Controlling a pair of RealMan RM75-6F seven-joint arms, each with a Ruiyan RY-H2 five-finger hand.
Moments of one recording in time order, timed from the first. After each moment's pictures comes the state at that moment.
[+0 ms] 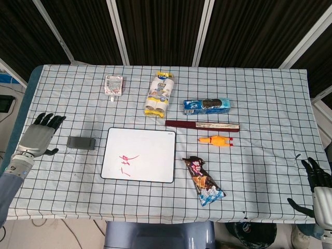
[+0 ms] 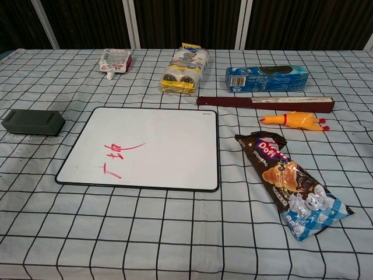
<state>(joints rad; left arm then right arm) -0.51 -1.09 -0.17 -1.52 1.21 0.86 0.32 -0.06 -1.05 0.04 -1.74 -1.54 1.61 -0.03</state>
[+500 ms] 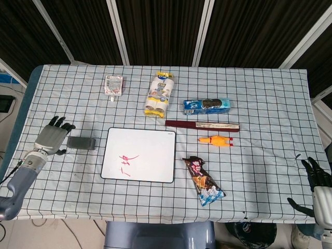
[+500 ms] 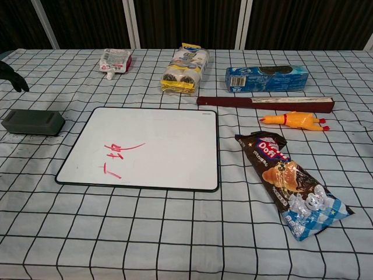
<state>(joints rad) -0.59 -1.27 -0.12 -1.29 1.25 0.78 0.29 -0.06 -1.05 0.05 -1.75 -1.53 1.60 -0.03</state>
